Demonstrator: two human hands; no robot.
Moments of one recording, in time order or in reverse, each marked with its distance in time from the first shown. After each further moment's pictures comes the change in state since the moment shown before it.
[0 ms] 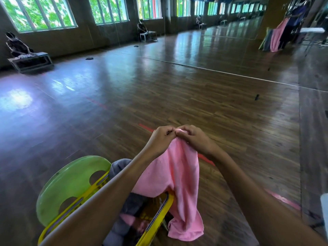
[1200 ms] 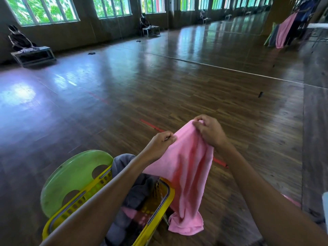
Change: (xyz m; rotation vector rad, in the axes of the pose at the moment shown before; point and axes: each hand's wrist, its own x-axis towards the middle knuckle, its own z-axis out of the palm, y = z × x) left_hand -0.023 -0.029 0.000 -0.047 -0.092 -0.083; right_hand 0.003 0.023 -0.018 -0.123 0.312 0.152
